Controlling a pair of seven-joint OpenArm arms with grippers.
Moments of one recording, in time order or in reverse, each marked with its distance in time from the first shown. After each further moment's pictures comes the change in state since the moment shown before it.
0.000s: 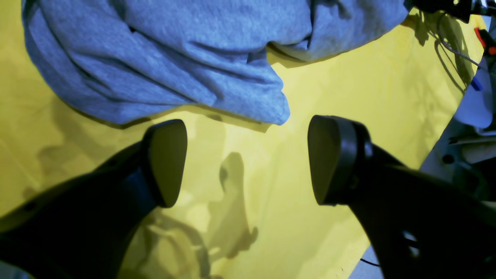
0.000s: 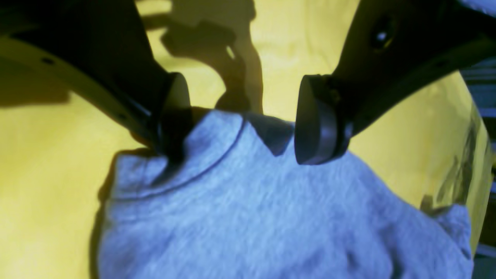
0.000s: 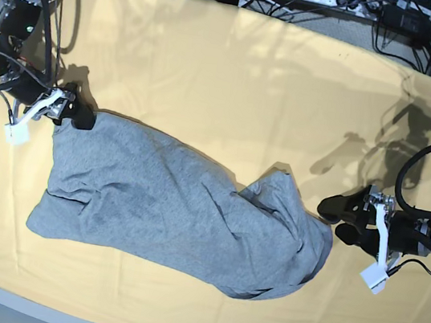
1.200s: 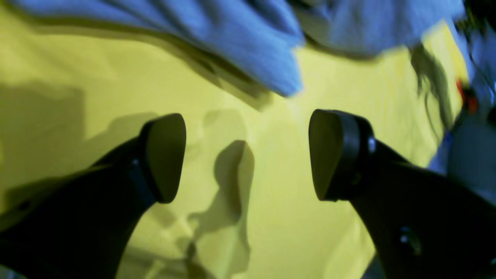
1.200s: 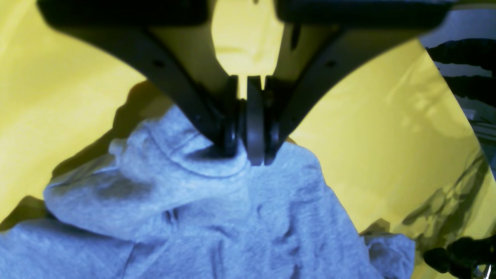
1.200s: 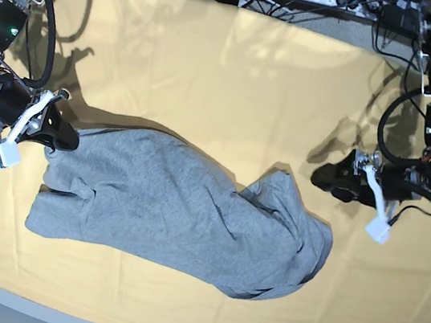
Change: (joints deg) left arm 17.3 12.9 -22.6 -0.1 9.7 1.2 -5.3; right arm 1.7 1.8 0.0 20.6 8.6 0.3 -12.7
